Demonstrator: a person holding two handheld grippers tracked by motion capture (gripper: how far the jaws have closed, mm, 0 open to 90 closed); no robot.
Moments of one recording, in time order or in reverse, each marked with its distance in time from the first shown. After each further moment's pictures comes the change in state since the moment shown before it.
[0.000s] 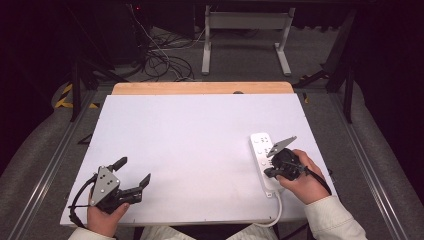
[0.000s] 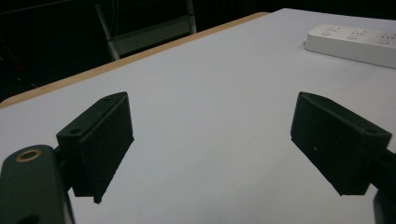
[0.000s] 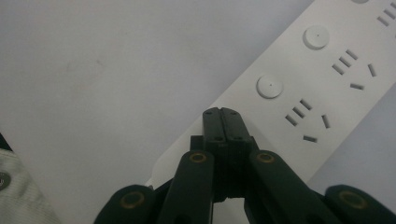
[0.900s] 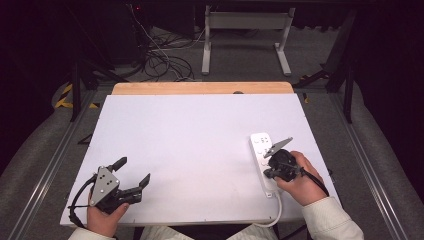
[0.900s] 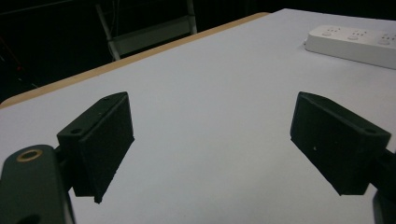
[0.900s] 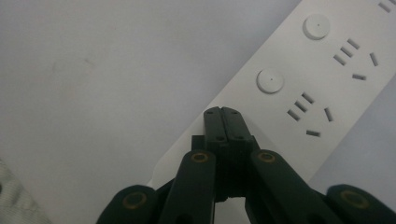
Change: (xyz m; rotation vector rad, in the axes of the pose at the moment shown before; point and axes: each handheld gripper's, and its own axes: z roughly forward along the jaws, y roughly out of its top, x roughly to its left) left arm 0.000 0.000 -0.001 0.000 0.002 0.001; right arm 0.006 0.003 0.005 0.043 -0.044 0.036
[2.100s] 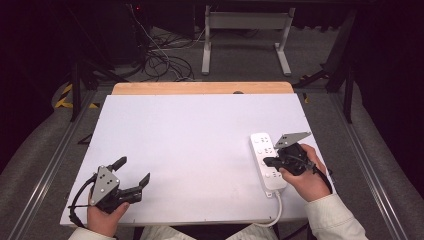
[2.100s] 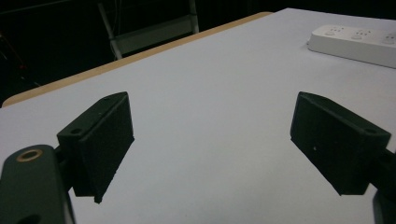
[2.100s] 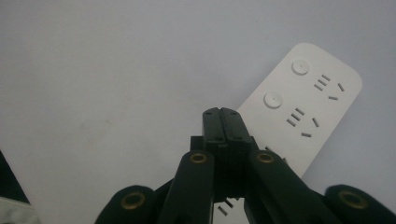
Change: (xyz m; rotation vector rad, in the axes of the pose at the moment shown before) left arm 0.000 0.000 0.001 0.002 0.008 -0.003; right arm -0.011 0.001 -0.029 -0.261 0.010 0.003
